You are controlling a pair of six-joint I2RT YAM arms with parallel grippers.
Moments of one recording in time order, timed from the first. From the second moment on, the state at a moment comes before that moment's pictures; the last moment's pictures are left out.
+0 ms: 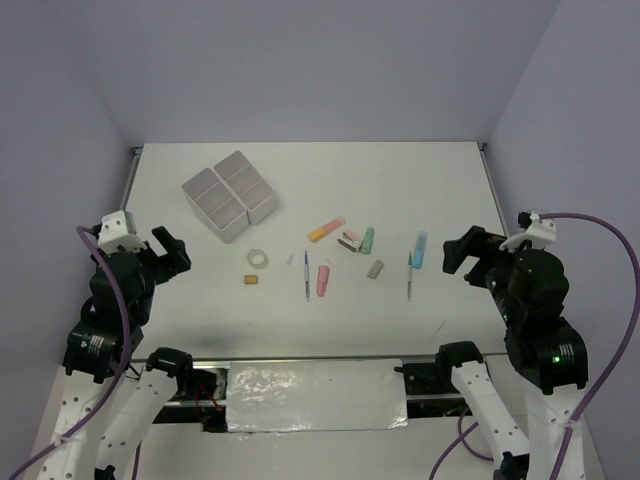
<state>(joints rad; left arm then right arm) -0.21 0.47 0.87 -0.72 -0.39 -0.38 0.12 0.50 1.12 -0.94 0.12 0.35</state>
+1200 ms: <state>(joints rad) -0.23 0.54 0.86 -0.72 -0.33 -0.38 0.25 1.48 0.89 -0.61 0.17 0.42</state>
